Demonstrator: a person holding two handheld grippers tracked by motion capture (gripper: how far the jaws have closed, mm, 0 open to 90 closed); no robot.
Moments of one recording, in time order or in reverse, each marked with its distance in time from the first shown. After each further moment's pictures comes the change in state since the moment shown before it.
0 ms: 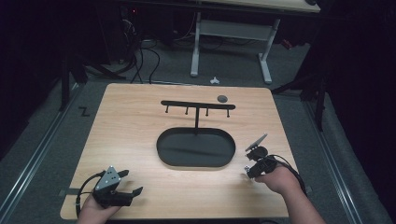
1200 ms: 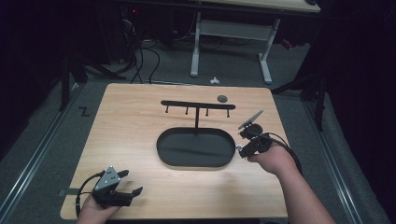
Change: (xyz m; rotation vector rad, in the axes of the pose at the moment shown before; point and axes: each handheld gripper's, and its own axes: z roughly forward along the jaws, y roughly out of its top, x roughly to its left) left arm 0.001 0.000 -0.001 -0.005 -0.005 -0.003; right arm 0.018 0.049 -0.070 -0.107 -0.012 -0.021
